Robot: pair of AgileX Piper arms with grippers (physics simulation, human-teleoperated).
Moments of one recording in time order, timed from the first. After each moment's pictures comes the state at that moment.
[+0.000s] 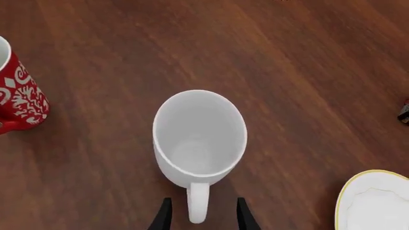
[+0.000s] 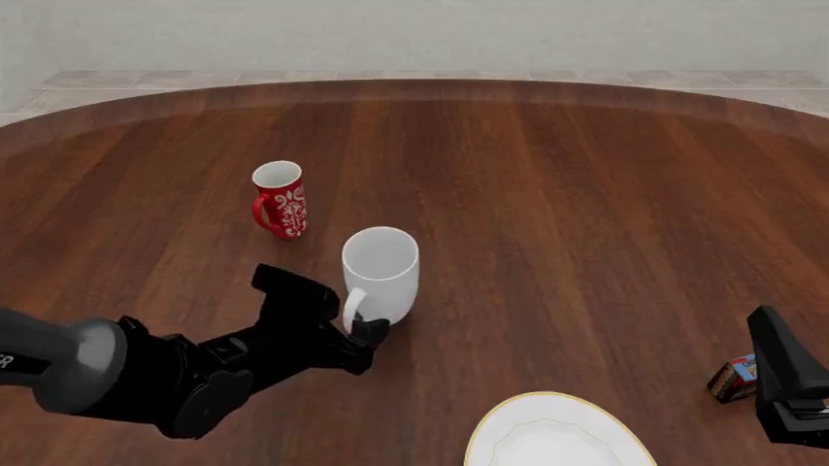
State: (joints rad) left arm -0.64 1.70 -0.46 -0.61 -0.19; right arm 0.00 0.01 -0.01 0.00 0.00
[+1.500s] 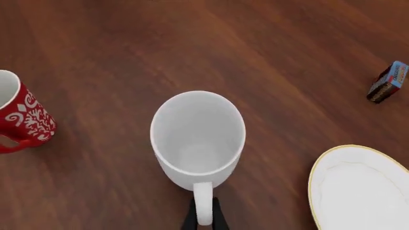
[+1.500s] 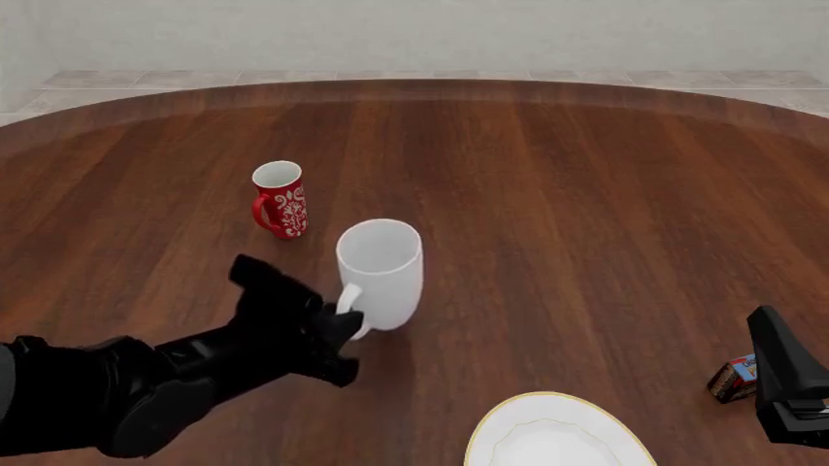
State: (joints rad) left arm -0.69 1.46 -0.41 -0.45 -0.09; right arm 0.00 0.01 -0.01 0.00 0.00
